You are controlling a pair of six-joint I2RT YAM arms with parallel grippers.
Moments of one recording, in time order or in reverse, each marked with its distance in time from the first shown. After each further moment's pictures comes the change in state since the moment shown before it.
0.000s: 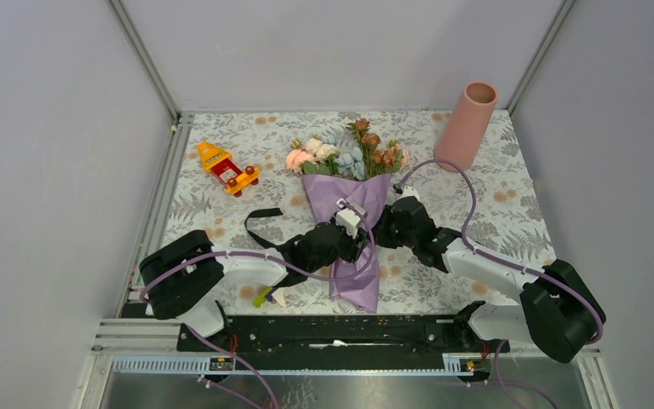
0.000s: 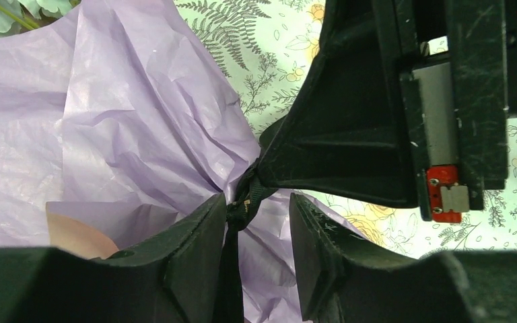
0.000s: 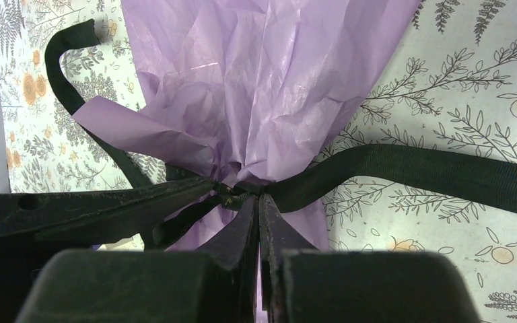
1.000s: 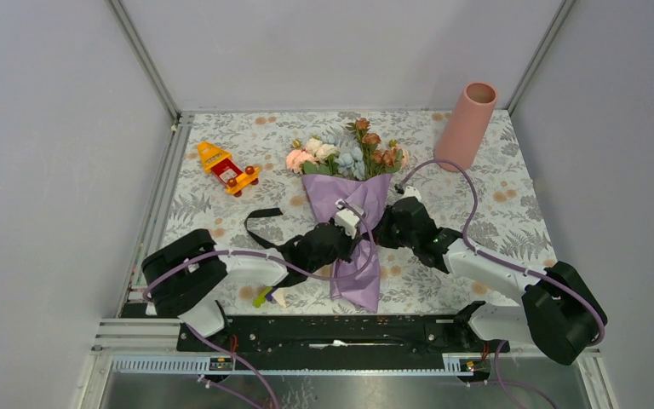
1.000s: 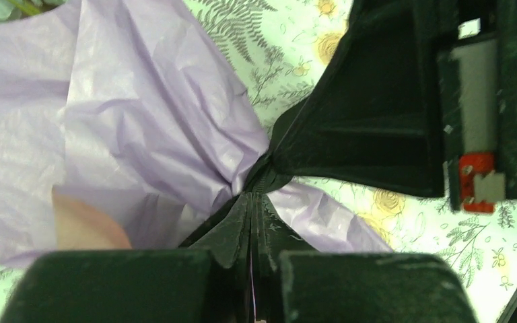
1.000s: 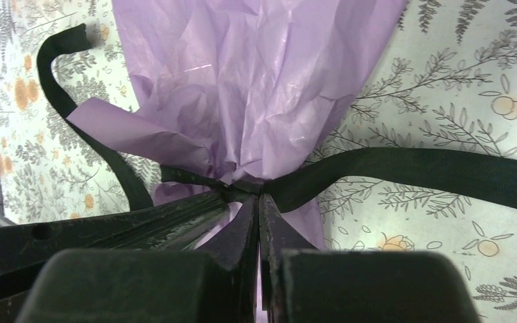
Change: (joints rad) left arm 0.009 0.023 0.006 0.014 0.007 0.000; right arm 0.000 -0.013 0.000 -0.016 0.018 -0.003
